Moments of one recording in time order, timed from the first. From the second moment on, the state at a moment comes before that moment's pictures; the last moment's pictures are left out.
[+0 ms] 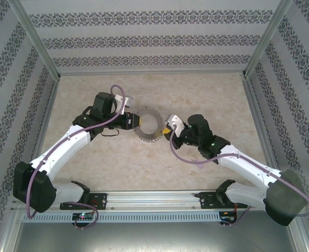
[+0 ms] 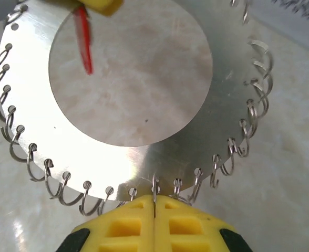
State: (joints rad) left arm -0.41 1.29 1.00 -0.42 0.56 -0.43; right arm 0.62 1.12 0.66 -0.08 -0.36 -0.19
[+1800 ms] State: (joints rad) left arm -0.36 1.18 0.89 -0.22 0.71 0.22; right arm 0.54 1.32 0.99 -0.49 -0.70 -0.58
